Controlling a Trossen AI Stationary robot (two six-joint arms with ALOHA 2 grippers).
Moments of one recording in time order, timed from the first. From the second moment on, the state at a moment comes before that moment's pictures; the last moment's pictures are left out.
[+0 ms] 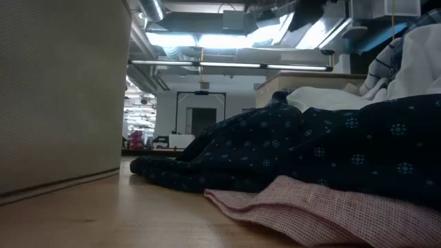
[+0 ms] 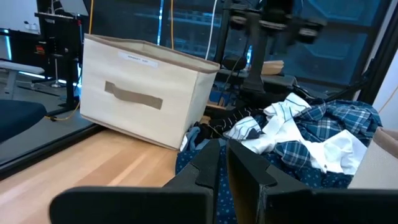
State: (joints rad) left arm -0.16 0.02 0.01 0.07 -0.42 -0.12; right arm 0.08 1.32 1.37 -0.91 0.05 0.06
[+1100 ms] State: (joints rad) left arm -0.16 0.02 0.01 0.07 -0.43 -0.14; right arm 0.40 1.75 1.37 -0.91 0.20 0.16
